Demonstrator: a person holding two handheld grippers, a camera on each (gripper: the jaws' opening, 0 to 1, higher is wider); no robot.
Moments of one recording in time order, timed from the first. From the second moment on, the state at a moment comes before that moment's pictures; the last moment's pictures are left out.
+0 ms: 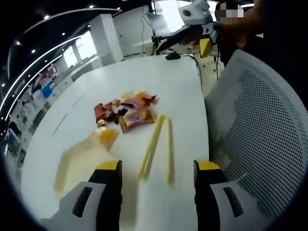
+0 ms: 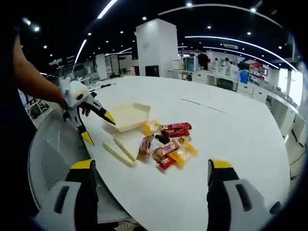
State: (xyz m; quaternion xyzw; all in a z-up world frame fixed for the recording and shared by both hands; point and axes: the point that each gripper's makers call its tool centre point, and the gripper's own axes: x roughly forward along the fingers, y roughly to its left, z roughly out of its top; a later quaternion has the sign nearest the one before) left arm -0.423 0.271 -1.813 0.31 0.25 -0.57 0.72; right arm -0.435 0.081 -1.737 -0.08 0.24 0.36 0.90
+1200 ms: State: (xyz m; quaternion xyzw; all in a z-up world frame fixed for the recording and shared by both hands) left arm -0.409 0.254 -1.847 0.34 0.31 -0.58 0.67; right arm -0.446 0.074 -1.756 -0.04 0.26 0.34 0.90
